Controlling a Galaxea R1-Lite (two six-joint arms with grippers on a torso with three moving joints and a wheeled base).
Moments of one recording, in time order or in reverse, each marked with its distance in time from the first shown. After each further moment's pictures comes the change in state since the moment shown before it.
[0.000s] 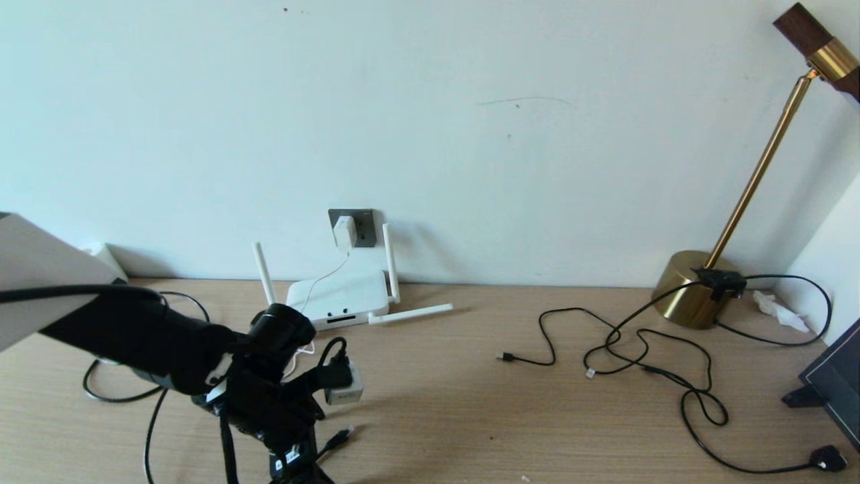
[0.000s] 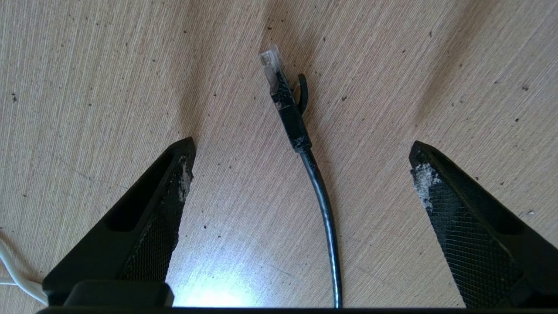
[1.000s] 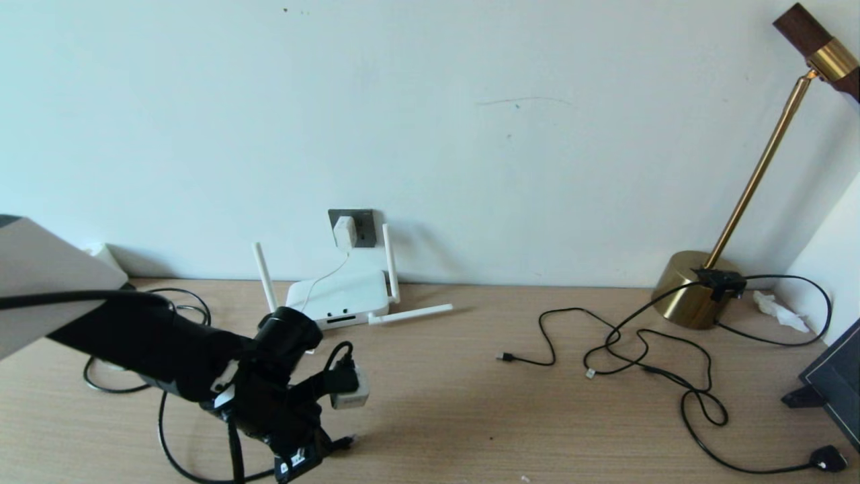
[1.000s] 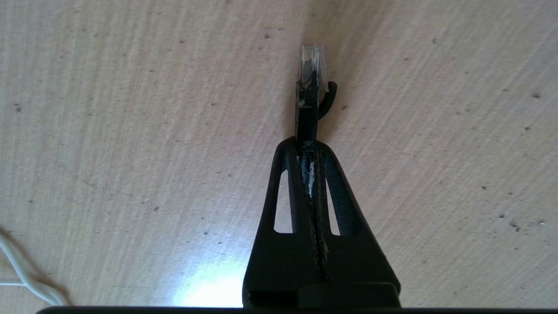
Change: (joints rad) left arm -0.034 0.012 0.035 -0.033 0.043 -0.004; right arm 0.000 0.000 0.000 0.000 0.000 0.000
